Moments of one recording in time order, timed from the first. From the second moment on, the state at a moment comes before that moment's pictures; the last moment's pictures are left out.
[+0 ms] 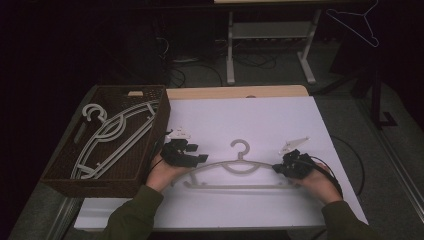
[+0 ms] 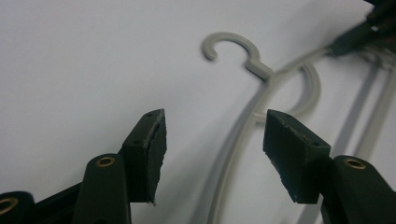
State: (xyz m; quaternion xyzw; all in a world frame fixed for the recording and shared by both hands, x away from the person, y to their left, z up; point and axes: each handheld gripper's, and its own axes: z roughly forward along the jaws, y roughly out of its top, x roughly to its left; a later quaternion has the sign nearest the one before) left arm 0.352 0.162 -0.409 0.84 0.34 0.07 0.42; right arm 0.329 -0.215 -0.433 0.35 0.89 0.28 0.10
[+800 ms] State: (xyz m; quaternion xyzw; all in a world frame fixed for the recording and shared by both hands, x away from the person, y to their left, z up) left arm 0.354 0.156 -0.411 0.84 0.33 0.06 0.42; right arm 0.285 -0.243 -0.417 0.36 0.86 0.35 0.10
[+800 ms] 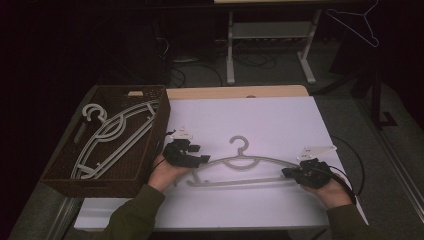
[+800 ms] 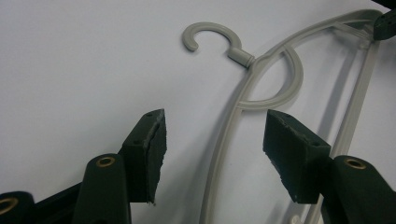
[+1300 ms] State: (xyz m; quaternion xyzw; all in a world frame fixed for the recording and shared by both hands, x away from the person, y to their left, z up) left arm 0.358 0.140 -0.418 0.86 0.30 0.04 0.41; right arm 0.277 -0.241 -0.427 0.37 0.86 0.34 0.09
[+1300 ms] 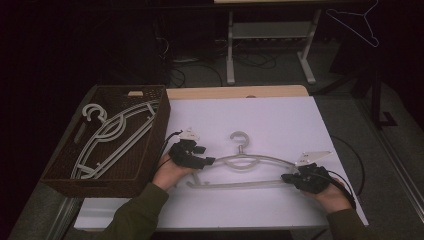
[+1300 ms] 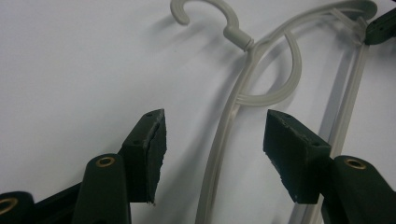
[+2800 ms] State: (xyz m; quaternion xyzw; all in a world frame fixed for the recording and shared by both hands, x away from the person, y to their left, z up) left arm 0.371 0.096 -0.428 0.92 0.19 0.03 0.33; right arm 0.274 -0.247 -0.429 0.38 0.85 0.35 0.08
